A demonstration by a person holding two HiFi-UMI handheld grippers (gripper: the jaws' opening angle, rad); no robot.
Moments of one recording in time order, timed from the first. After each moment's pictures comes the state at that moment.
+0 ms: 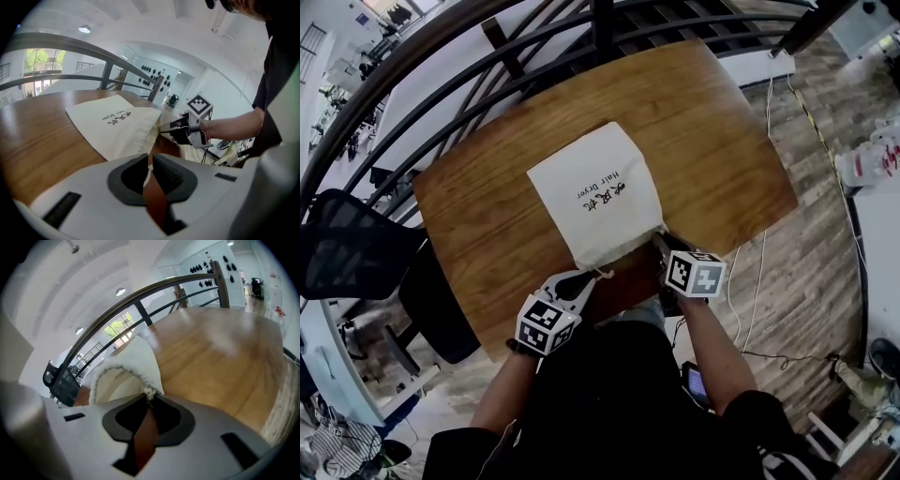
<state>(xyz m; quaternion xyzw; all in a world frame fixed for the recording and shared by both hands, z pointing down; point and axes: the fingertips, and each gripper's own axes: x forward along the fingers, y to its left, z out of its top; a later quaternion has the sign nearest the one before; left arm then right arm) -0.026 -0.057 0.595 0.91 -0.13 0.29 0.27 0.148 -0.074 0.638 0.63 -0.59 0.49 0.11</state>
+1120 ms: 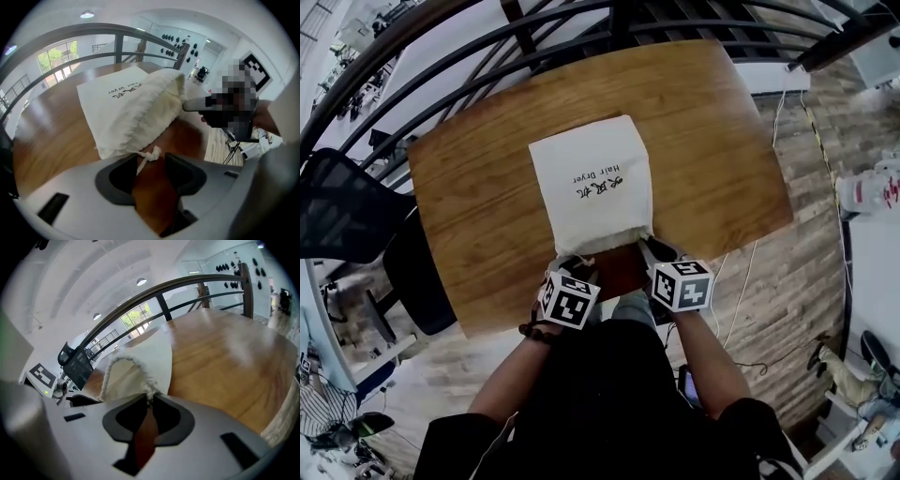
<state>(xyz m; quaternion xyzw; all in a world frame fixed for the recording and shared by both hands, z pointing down) -0.009 -0.042 0.647 0.79 -0.23 0.48 0.29 0.125 -0.060 0.621 0.56 -0.67 0.46 0.18</state>
